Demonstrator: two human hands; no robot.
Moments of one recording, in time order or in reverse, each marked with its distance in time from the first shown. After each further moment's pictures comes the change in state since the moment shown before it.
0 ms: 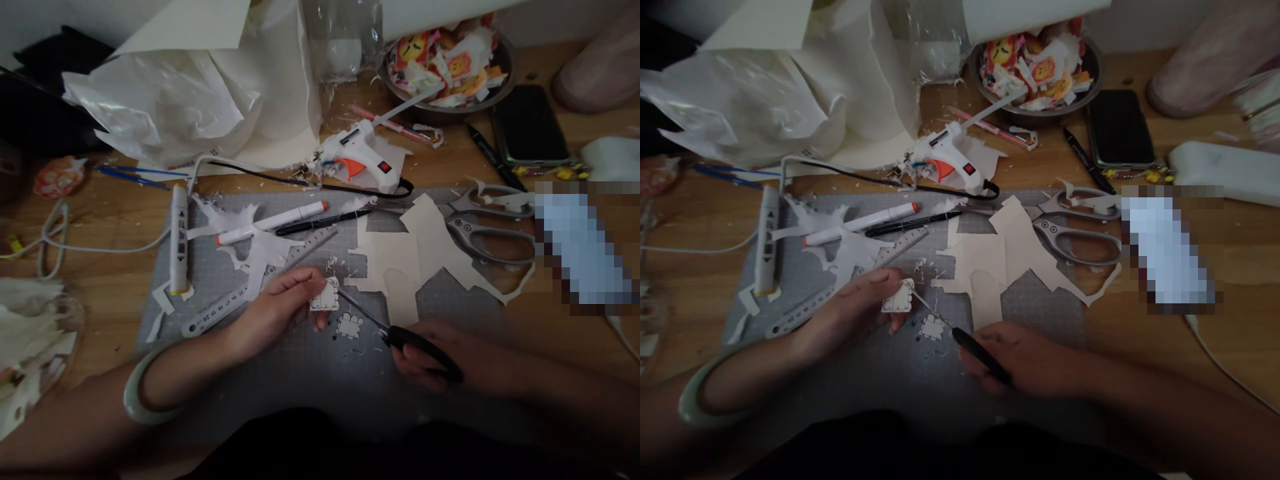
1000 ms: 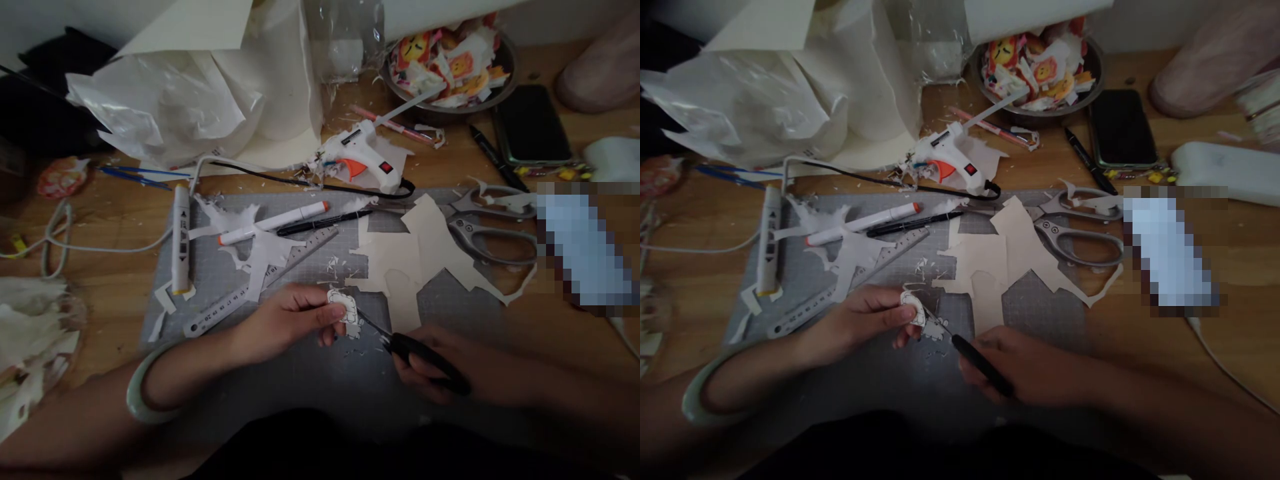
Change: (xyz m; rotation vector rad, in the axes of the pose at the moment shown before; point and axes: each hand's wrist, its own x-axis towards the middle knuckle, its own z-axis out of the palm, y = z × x) left_hand -0.003 0.004 -0.001 0.358 -0.181 -0.069; right_hand -0.004 -0.014 0.005 -0.113 -0.001 0.059
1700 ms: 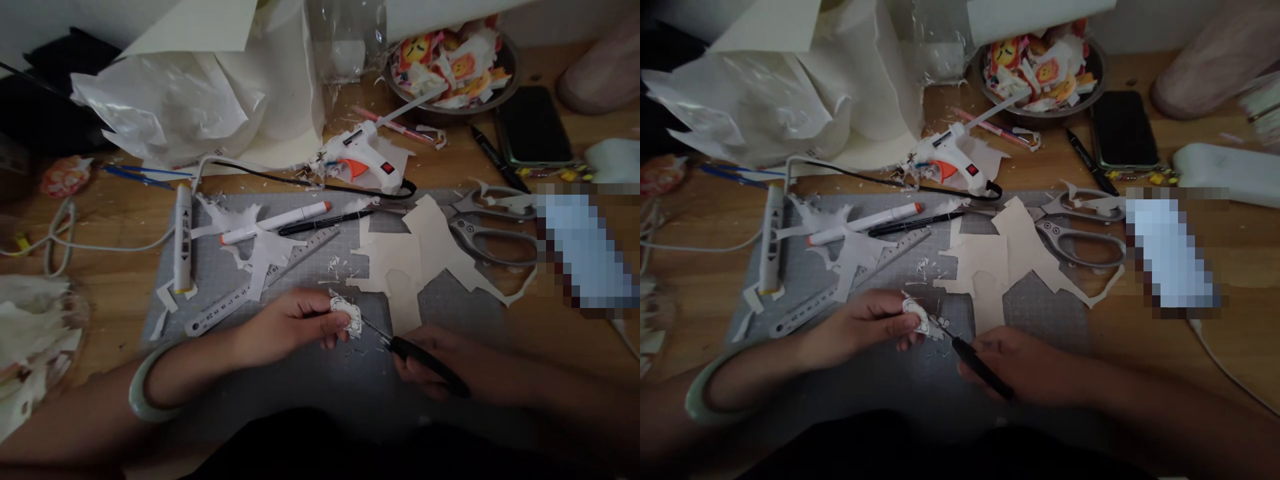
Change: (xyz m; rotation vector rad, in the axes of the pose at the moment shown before) left_hand 0.000 -0.004 0.001 0.042 -0.061 0.051; right_hand 0.003 0.003 0.001 -0.005 0.037 0.022
